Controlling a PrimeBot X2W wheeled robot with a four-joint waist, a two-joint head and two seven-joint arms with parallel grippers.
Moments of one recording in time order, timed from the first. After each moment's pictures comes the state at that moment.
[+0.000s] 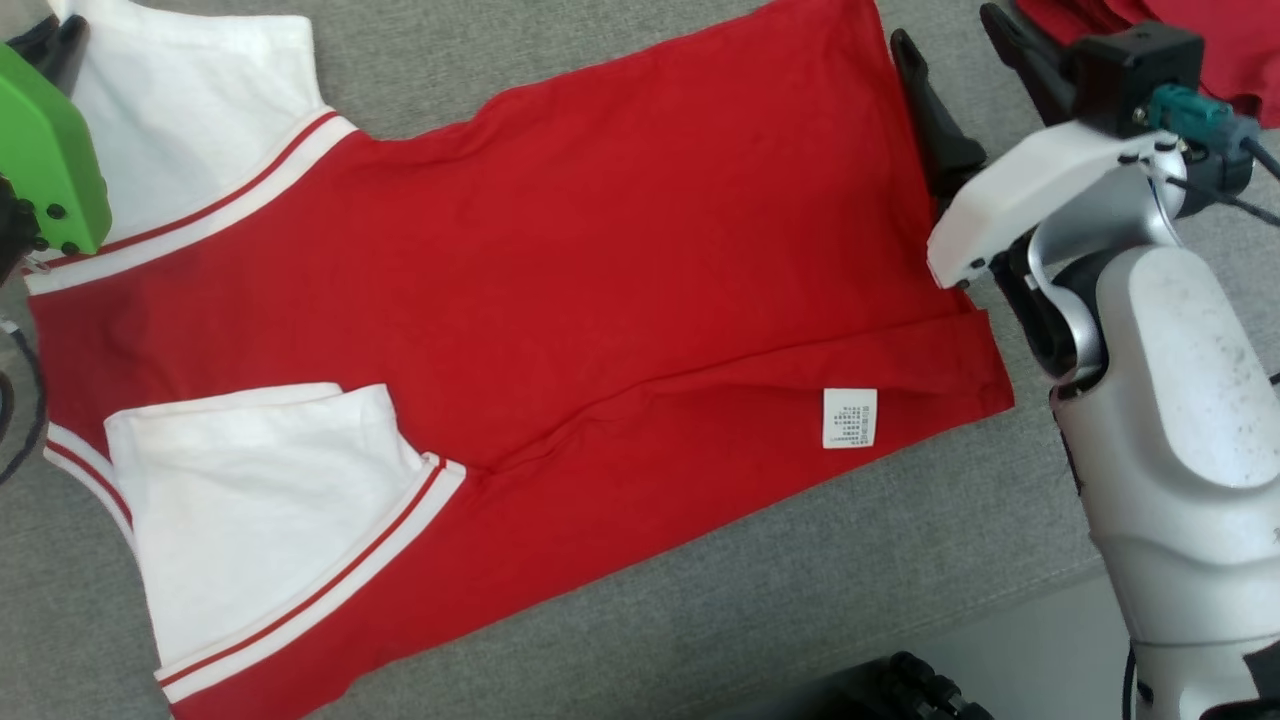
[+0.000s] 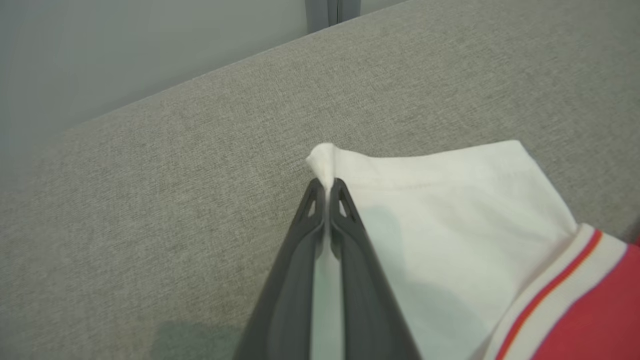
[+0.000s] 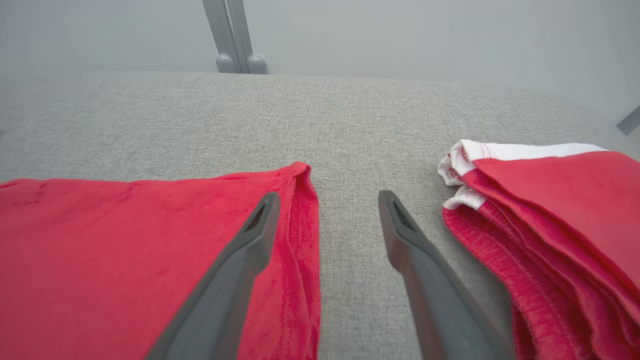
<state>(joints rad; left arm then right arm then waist) -0.87 0.55 -0.25 0.26 -0.53 -0.12 0.61 -0.70 -0.12 0.12 0.22 0.19 0.13 0.18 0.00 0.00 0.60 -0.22</state>
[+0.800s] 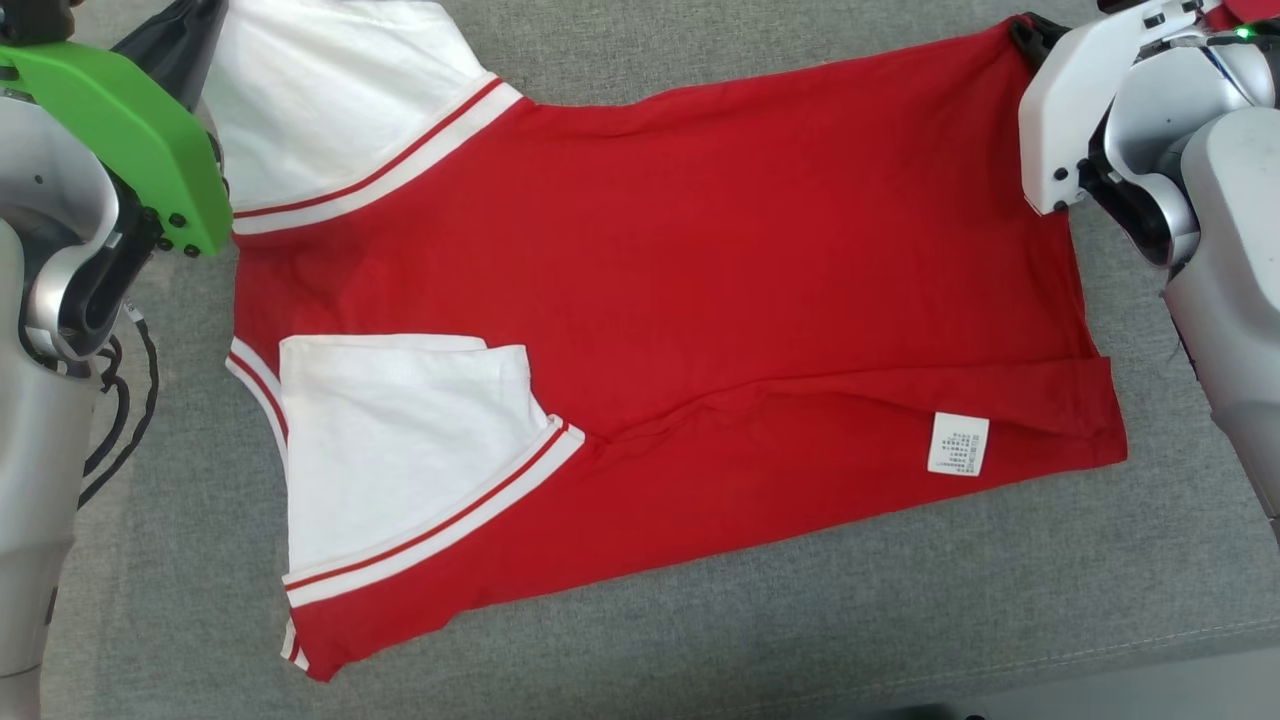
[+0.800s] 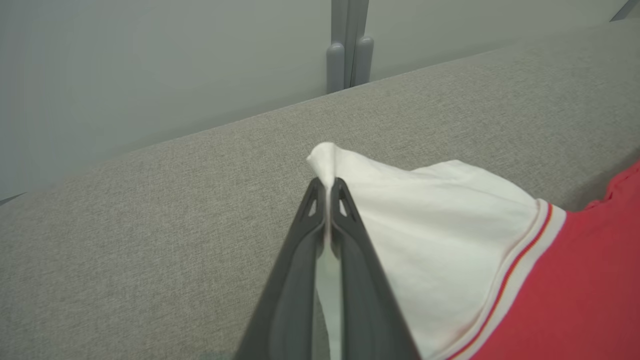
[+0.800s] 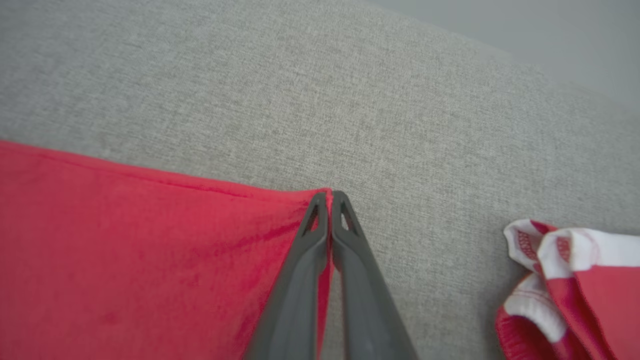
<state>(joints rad) -0.87 0.46 -0.32 0.25 -0.57 -0.13 0.43 -0.99 -0.38 0.38 0.58 0.32 0.13 0.43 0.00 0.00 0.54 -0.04</state>
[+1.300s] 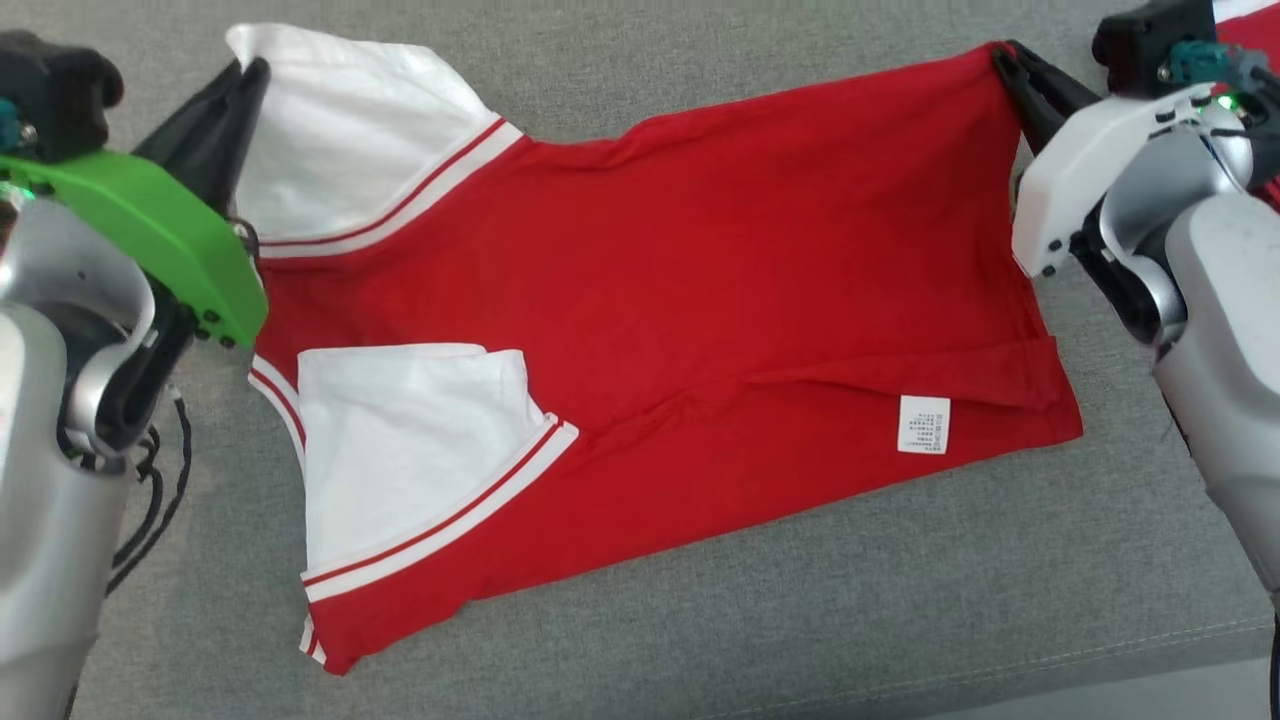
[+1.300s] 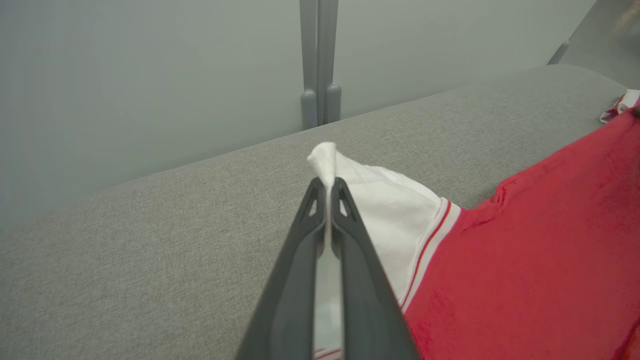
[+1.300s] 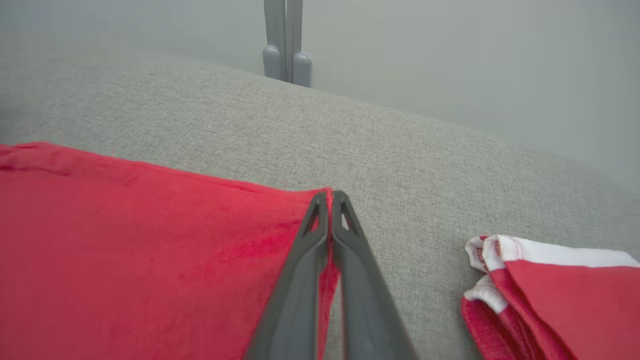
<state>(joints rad) -0.72 0.48 -0.32 0.13 -0.62 -0.13 0.34 -0.87 -0.40 0.39 0.52 0.38 0.13 0.16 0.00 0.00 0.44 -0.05</state>
